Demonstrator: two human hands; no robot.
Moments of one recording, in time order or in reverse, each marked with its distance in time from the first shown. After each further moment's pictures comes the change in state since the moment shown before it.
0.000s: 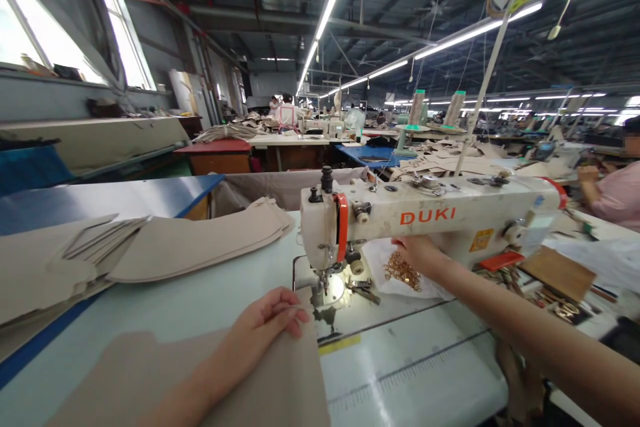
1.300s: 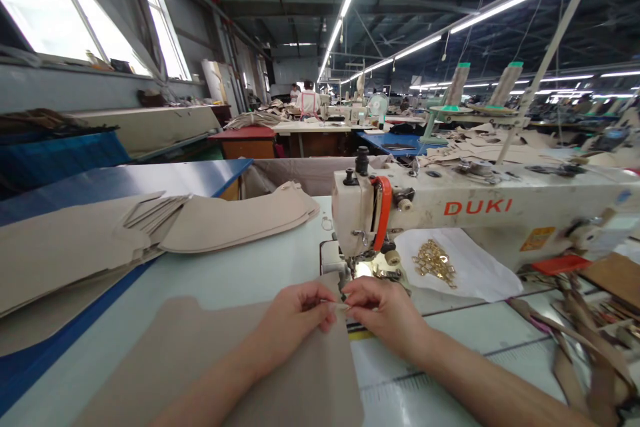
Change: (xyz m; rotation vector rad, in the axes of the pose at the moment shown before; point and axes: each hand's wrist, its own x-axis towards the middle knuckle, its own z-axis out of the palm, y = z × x) left_hand -0.003 -0.005 0.009 -0.064 0.005 -0.080; right_hand -0.056 -0.137 0.056 1.163 -0.170 -0.064
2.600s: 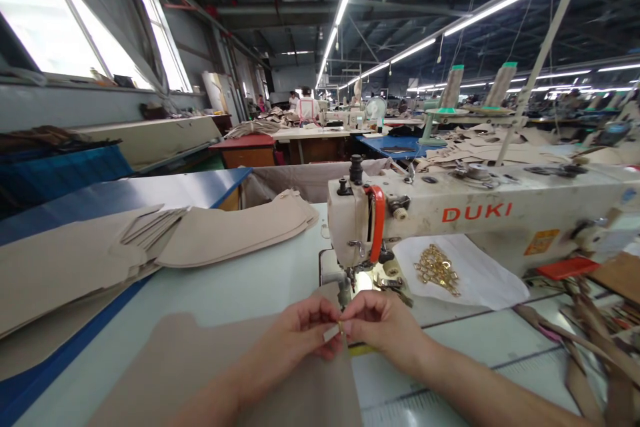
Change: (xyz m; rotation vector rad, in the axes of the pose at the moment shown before) left_hand -0.005 0.004 0.005 -0.273 -0.167 -0.104; right_hand 0.003 -0.001 0.012 0.615 -0.064 0.233
